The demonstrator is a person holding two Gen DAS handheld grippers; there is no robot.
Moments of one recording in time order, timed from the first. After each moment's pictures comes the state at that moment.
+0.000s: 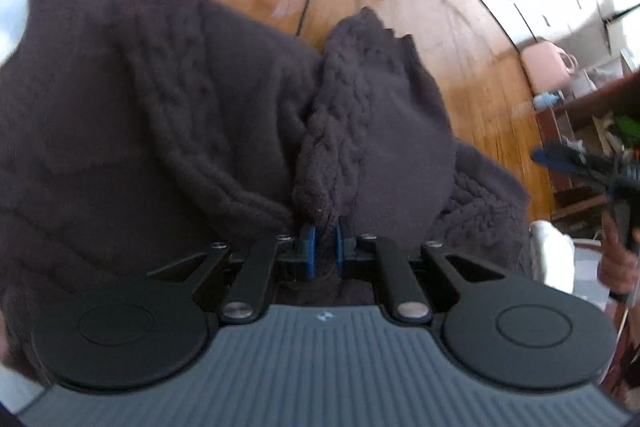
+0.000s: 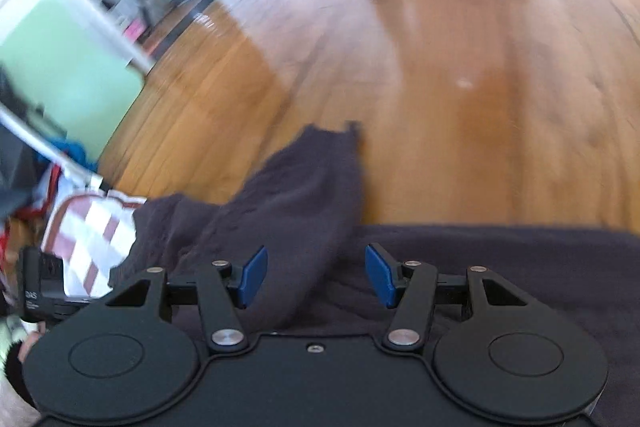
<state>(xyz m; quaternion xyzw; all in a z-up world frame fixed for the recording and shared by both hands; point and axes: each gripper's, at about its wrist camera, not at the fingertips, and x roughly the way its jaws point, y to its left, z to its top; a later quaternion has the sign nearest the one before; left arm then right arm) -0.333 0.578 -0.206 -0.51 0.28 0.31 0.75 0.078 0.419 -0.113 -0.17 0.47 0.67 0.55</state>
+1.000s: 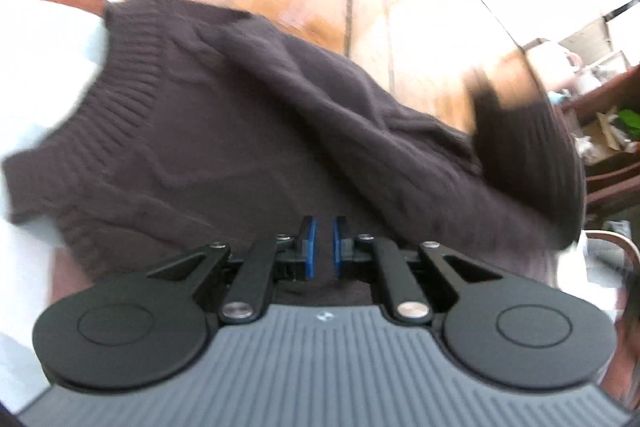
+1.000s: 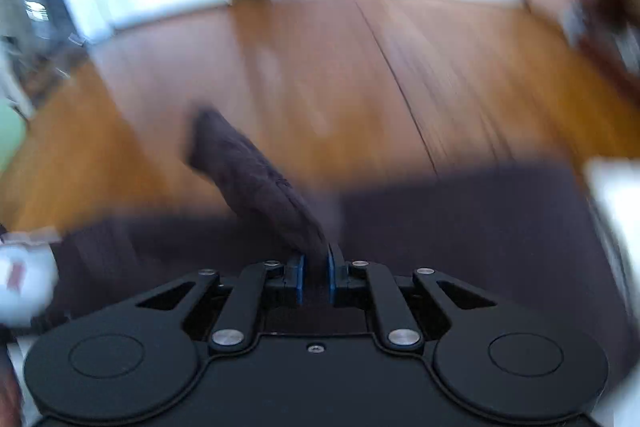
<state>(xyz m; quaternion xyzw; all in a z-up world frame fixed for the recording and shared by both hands) -0.405 0.579 -0.196 -0.50 0.28 0.34 0.75 -0.066 0.274 -0.108 -0.19 0.45 0.44 0.75</state>
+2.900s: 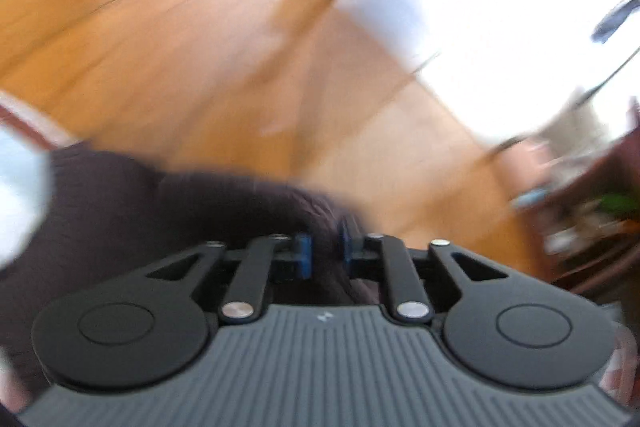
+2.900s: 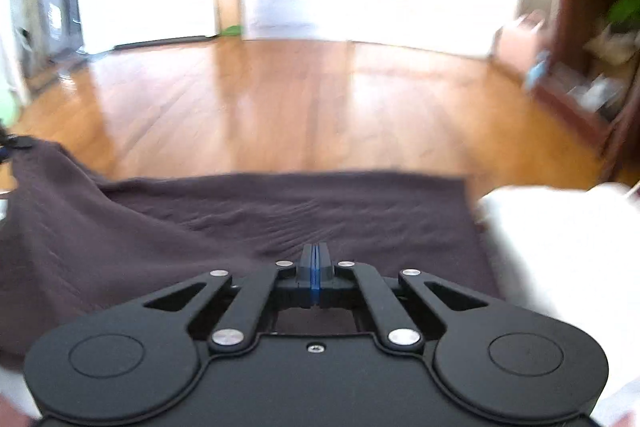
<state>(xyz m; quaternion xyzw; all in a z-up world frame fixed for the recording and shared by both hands) -0.341 0.622 -0.185 -0.46 0.20 0.42 0.76 0.024 0.132 -0.100 -0.20 0.28 0.47 0.81</state>
